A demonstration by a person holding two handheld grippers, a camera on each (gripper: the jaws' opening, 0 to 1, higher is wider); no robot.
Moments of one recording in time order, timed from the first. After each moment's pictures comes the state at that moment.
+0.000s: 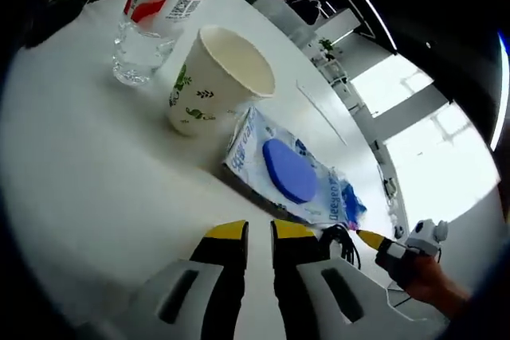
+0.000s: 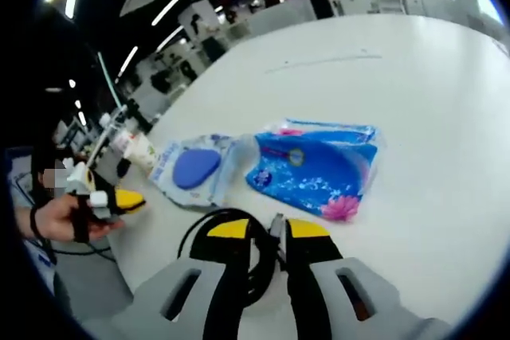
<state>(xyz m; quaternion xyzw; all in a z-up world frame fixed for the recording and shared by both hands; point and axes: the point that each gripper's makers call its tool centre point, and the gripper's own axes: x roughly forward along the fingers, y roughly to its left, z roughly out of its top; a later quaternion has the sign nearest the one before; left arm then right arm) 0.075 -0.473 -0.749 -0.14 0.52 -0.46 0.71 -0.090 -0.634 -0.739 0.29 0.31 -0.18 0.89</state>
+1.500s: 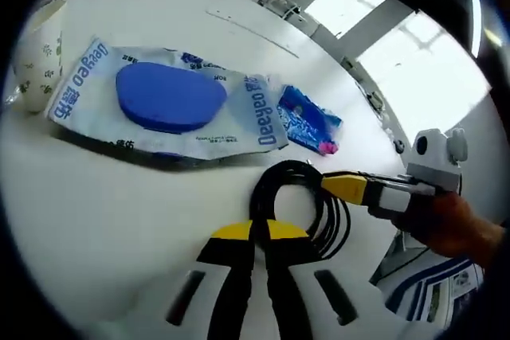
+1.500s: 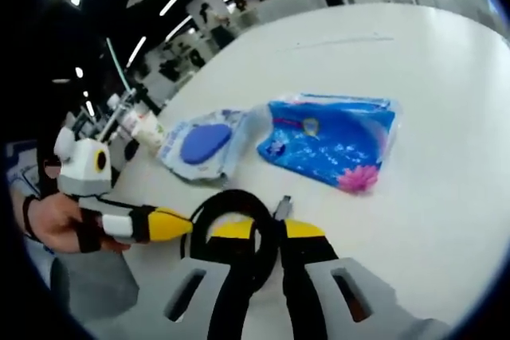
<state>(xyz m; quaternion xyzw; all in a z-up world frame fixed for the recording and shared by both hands) -0.040 -0.531 -0.769 0.02 0.52 -0.58 0.63 -0.098 -0.607 -0.758 0.29 0.33 -0.15 0.88</state>
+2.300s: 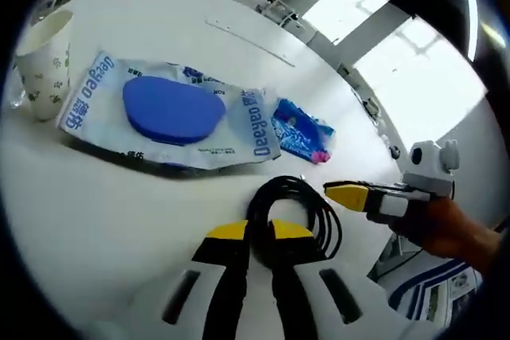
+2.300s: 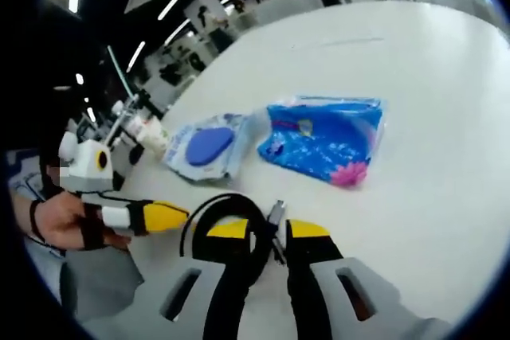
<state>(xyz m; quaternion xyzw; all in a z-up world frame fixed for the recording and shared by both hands) -0.033 -0.527 -0.750 0.01 0.51 -0.58 0.63 -0.112 -0.616 -0.740 0.32 0.32 -0.16 0.88</state>
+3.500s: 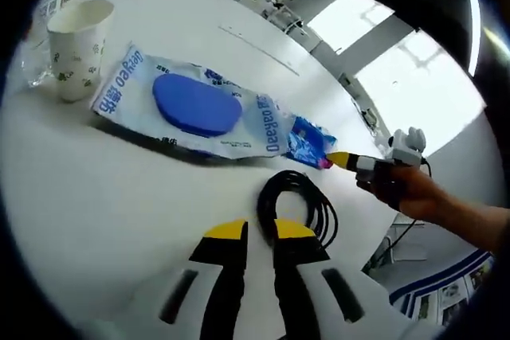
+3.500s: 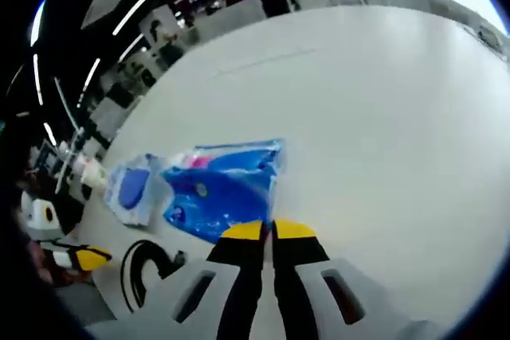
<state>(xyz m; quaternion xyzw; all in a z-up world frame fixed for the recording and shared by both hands) -0.021 -0.502 -0.745 -0.03 0.52 -0.57 0.64 -0.140 -0.712 -0.763 0.30 0.33 -0.28 0.85</state>
